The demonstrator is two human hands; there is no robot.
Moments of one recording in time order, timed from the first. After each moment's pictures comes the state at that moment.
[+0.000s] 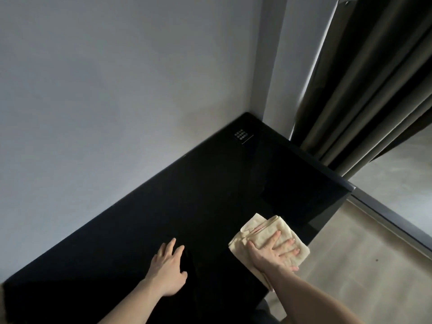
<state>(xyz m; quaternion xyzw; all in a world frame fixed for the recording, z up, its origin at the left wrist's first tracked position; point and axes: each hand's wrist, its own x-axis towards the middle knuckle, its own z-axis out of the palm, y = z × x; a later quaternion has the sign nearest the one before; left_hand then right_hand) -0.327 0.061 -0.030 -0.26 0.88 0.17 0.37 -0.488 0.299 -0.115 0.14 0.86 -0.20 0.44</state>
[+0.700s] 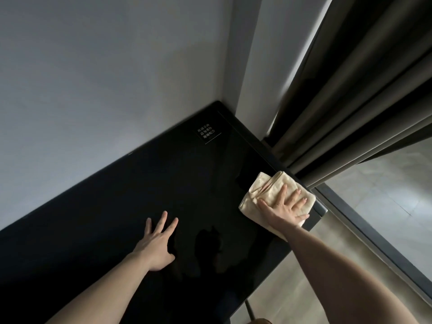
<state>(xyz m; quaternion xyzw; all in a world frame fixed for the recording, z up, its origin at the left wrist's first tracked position) -0.536 0.098 -0.098 -0.24 0.86 0.23 0.40 -0.781 0.384 -0.124 0.03 0.93 -0.14 0.35</state>
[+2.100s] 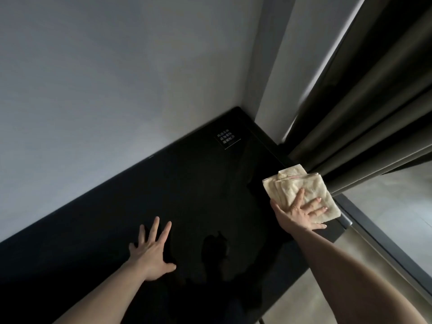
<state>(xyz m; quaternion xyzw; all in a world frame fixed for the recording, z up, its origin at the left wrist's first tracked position) -0.497 0.048 -0.101 -0.28 0.83 0.19 0.45 -0.784 0.350 -0.137 0.09 0.94 -0.09 0.32</state>
